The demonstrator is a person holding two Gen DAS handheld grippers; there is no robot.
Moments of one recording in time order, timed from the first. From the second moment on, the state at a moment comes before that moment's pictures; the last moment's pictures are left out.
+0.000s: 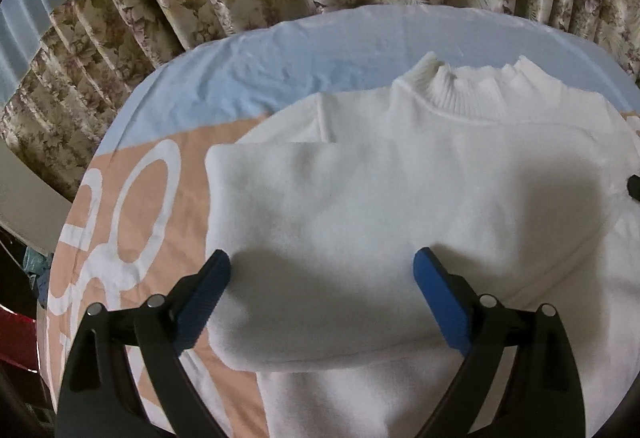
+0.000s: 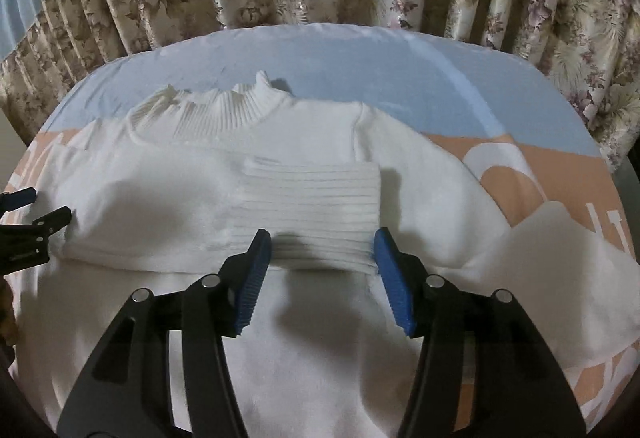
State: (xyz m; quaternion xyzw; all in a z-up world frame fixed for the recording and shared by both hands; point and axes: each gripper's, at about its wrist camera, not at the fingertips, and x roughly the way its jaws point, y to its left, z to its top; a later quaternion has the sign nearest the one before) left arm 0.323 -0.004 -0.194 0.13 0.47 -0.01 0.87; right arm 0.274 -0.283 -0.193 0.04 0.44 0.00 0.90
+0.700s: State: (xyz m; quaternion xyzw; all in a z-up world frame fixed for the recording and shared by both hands) left arm 0.311 -0.167 -0.149 0.15 0.42 -0.13 0.88; right arm 0.109 -0.567 -0.176 0.36 0.33 -0.26 0.83
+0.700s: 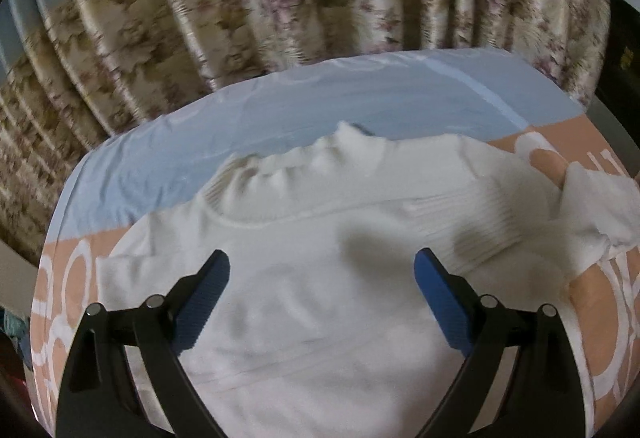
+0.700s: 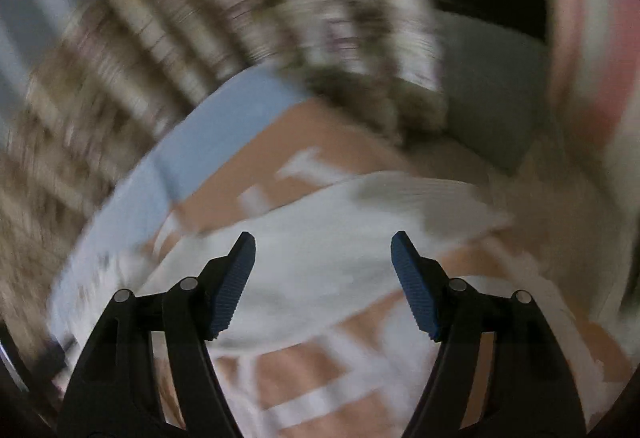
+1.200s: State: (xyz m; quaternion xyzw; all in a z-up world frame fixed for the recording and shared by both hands) left arm 0.312 -0.172 -0.147 0.18 0.41 -0.12 0.89; right arm 0.078 -0.626 -0.224 0.52 0.29 -0.29 0.75
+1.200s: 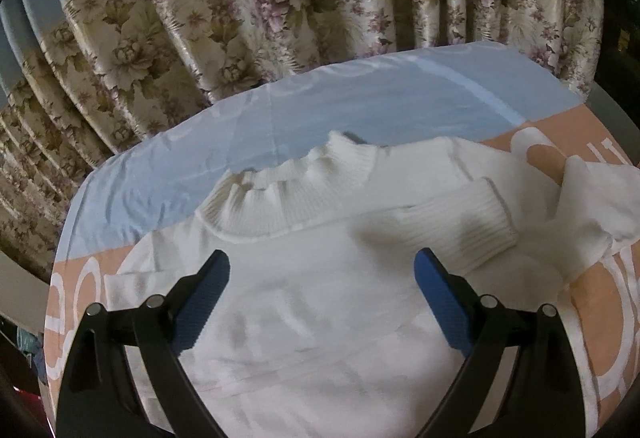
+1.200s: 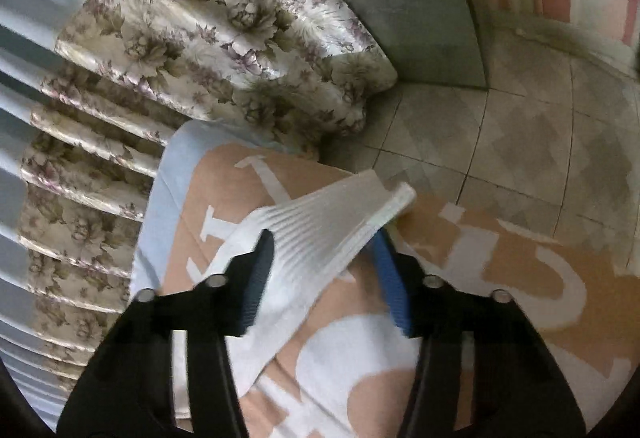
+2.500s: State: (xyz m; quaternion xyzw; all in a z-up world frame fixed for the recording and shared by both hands) left arm 0.312 0.006 -0.173 0.09 0.46 -0.02 0.88; right arm 0.278 -0.218 -0.195 0.10 0.44 0.11 0.89
